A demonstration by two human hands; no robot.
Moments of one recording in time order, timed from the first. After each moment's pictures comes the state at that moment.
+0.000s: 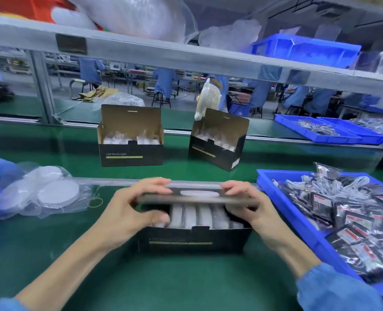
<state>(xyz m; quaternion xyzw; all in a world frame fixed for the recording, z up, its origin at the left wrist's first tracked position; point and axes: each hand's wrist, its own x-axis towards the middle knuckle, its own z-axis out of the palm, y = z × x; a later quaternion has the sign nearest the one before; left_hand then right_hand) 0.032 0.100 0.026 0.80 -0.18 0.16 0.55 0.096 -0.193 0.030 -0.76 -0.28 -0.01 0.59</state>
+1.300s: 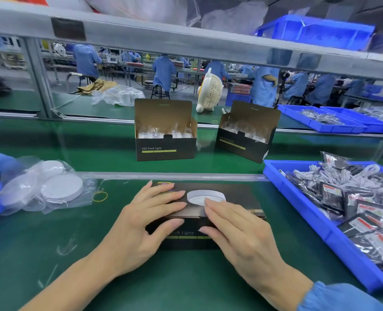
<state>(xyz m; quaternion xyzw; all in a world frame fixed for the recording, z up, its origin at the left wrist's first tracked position) 0.015 0.086 0.003 0.85 -0.25 0.29 0.36 0.043 -0.142 -0.004 -0.76 -0.42 -0.46 0.19</state>
